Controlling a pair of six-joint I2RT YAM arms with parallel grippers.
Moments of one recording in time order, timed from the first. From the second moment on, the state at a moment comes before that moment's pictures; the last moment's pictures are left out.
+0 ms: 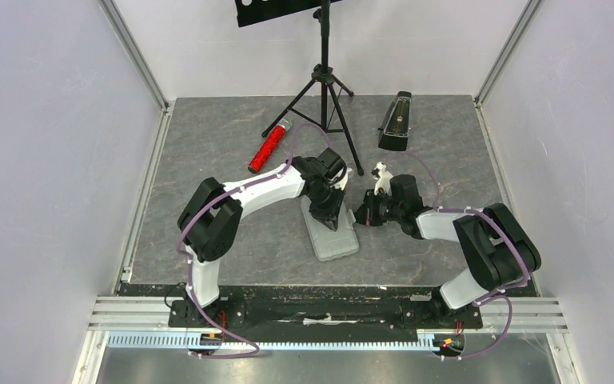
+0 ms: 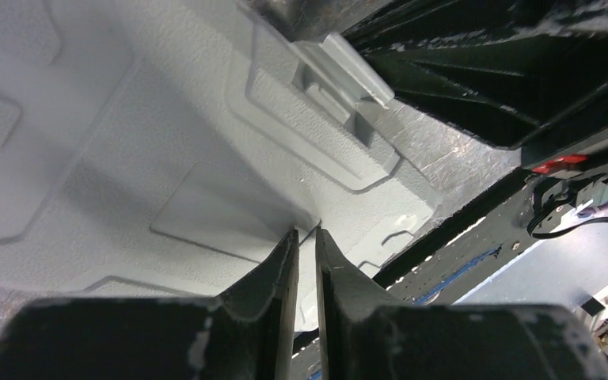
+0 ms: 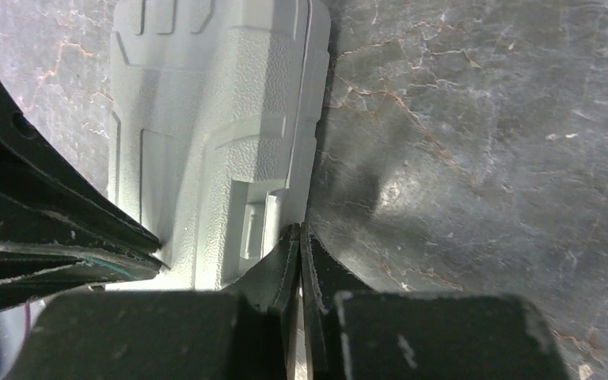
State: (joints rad) left arm -0.82 1.95 1.45 -0.73 0.30 -0.38; right arm 0.36 1.56 0.50 0.37 -0.55 0.42
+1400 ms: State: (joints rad) left arm -0.67 1.95 1.22 -0.49 0.79 -0.51; right arm 0.71 1.51 0.70 0.03 -0.29 0.05
